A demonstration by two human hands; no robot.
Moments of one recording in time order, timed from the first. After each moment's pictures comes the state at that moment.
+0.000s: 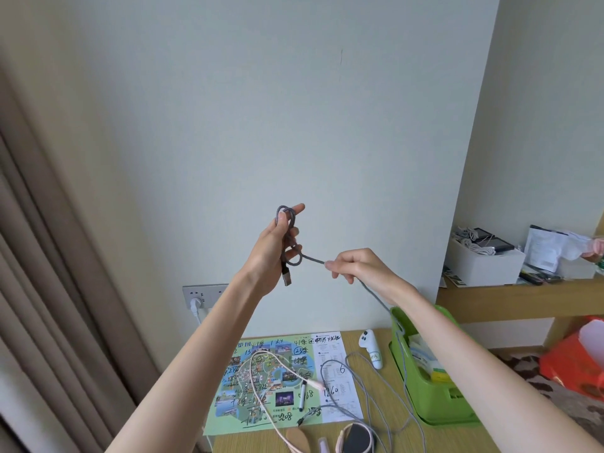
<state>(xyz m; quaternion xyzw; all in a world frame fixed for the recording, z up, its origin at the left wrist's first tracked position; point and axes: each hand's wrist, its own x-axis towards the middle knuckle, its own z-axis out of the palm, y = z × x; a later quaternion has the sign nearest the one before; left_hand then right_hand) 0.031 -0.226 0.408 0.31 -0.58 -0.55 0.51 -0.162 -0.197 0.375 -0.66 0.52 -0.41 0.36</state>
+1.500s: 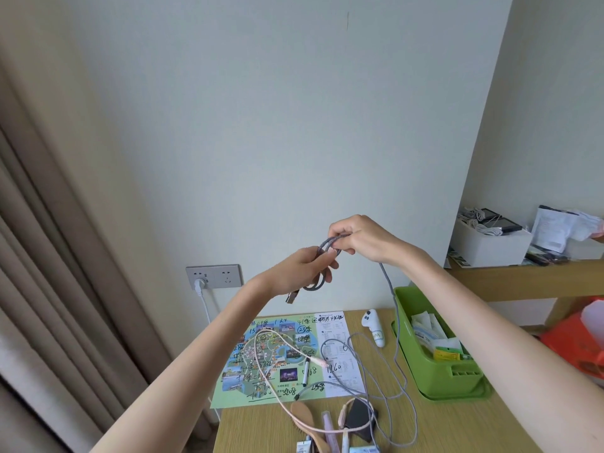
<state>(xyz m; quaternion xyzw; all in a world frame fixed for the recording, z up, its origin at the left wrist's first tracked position) 0.019 -0.204 0.370 0.40 -0.78 -0.41 0.24 -0.160 -0.218 0.392 -0.76 0.52 -0.30 0.25</state>
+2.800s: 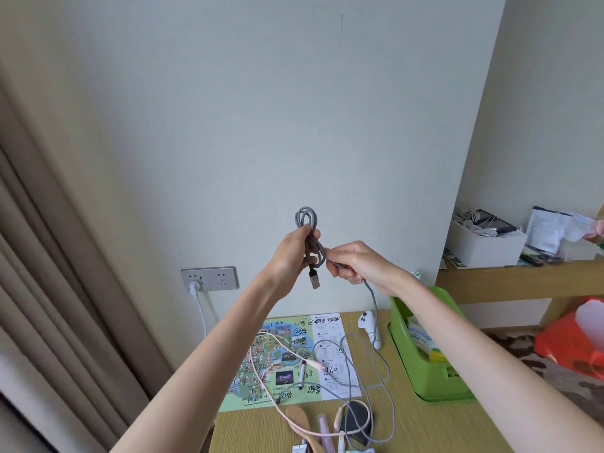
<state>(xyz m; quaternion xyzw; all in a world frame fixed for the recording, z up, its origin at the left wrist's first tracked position) 0.000 -0.216 0.376 0.40 -0.56 -0.57 0.45 -0.161 -0.201 0.357 -0.68 0.46 -0.35 0.45</state>
